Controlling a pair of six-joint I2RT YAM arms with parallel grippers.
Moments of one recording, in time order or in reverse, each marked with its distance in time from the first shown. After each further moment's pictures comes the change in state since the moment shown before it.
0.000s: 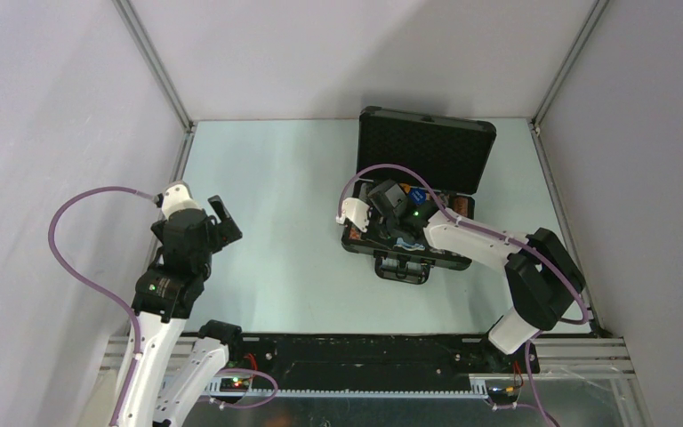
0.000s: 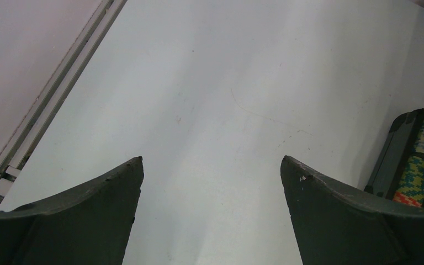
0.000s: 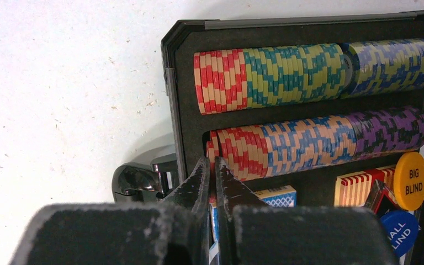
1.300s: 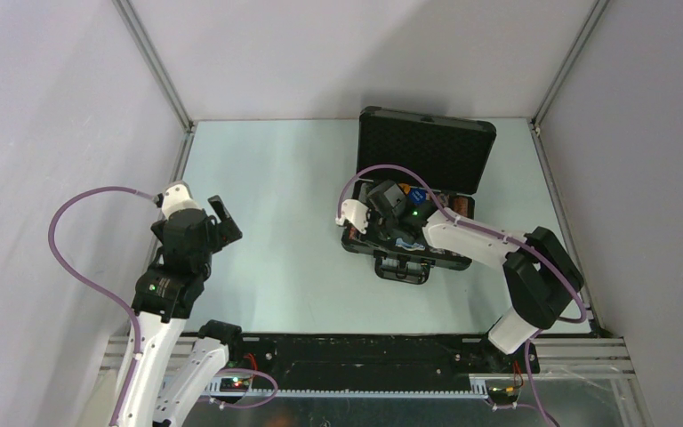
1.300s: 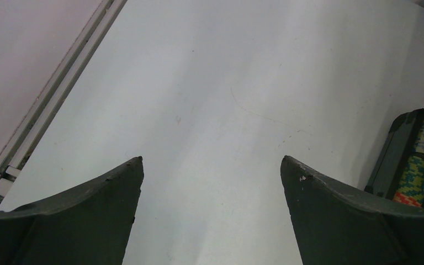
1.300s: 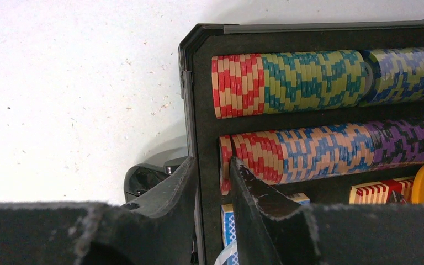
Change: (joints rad) left arm 0.000 0.000 0.000 0.000 0.000 0.000; right arm 0.000 0.011 0.006 -0.010 -0.049 0.002
